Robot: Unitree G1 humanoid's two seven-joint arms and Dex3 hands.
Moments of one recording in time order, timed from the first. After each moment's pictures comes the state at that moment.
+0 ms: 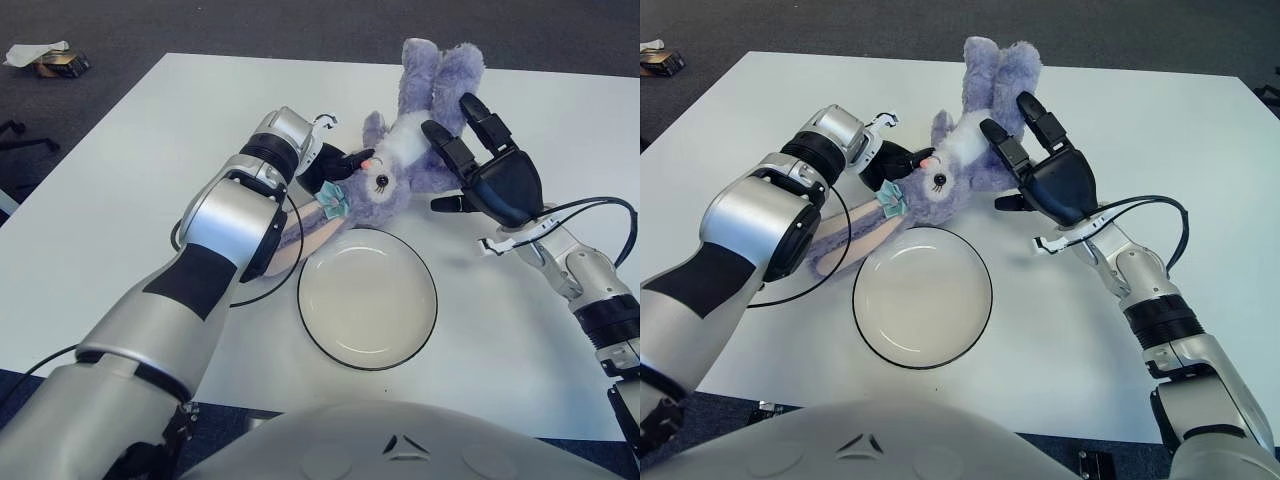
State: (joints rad) left arm -1.32 0.02 -0.22 1.30 0.13 0.85 -1.06; right arm -0.31 -0.69 0.29 0.21 -1.09 -0.41 -0.70
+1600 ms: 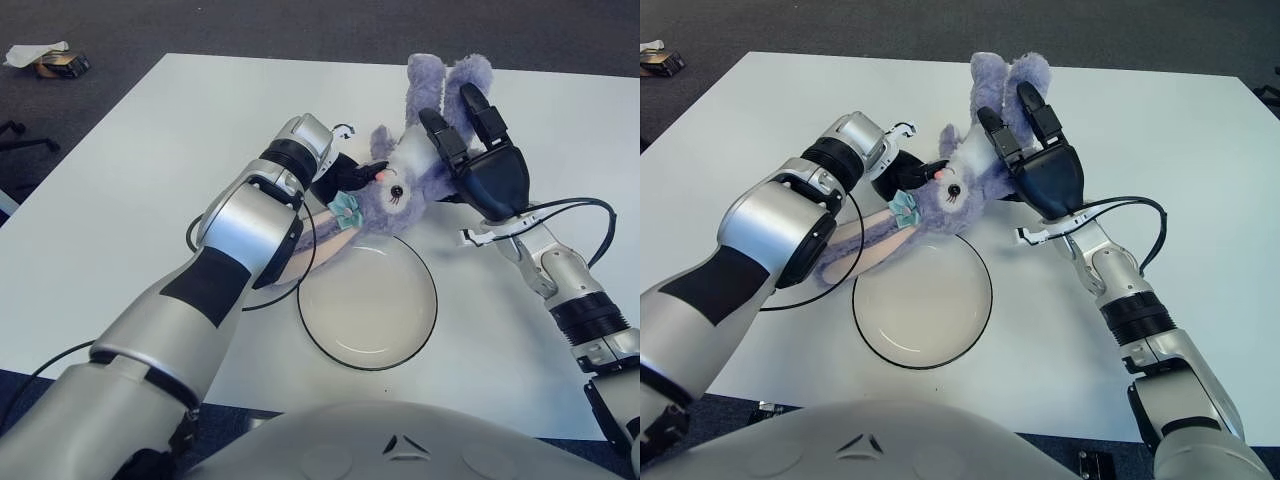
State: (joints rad) left arm -1.32 -0.06 -0.25 1.29 0.17 0.90 -1.06; right arm -0.33 -0.62 0.32 0.20 -1.12 -0.27 -0.71
